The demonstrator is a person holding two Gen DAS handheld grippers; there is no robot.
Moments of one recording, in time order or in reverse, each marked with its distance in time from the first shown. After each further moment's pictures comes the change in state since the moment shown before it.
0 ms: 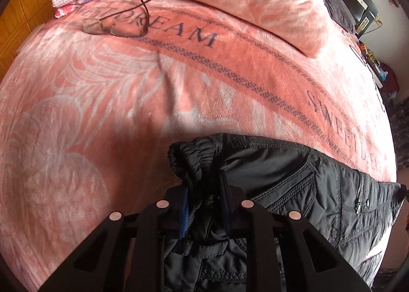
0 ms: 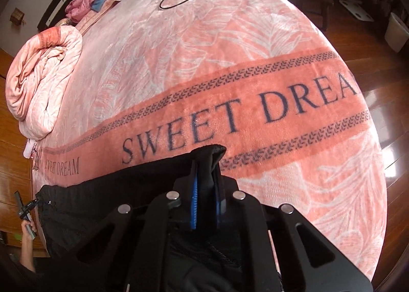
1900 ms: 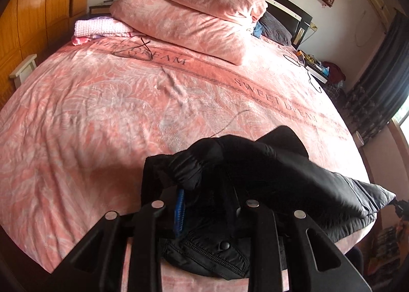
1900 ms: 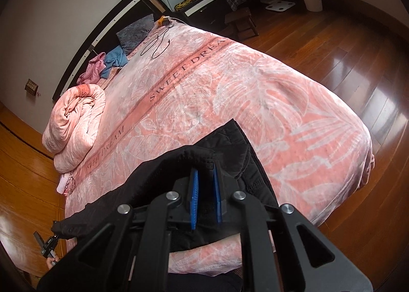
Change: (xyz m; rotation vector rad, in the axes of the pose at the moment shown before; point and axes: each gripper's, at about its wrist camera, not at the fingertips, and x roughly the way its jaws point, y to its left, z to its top) left arm -0.184 0.062 -0.207 0.190 -0.244 -0.202; right arm -0.233 -0.039 -0.414 0.350 -0.331 0.059
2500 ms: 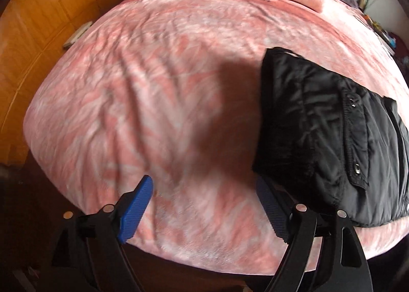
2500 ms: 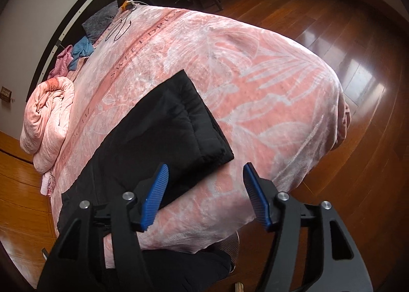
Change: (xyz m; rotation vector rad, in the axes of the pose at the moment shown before) left arm 0.019 0.090 -0.085 -0.126 0.241 0.421; right arm -0.001 -0.054 -0.057 0.134 0.105 -0.111
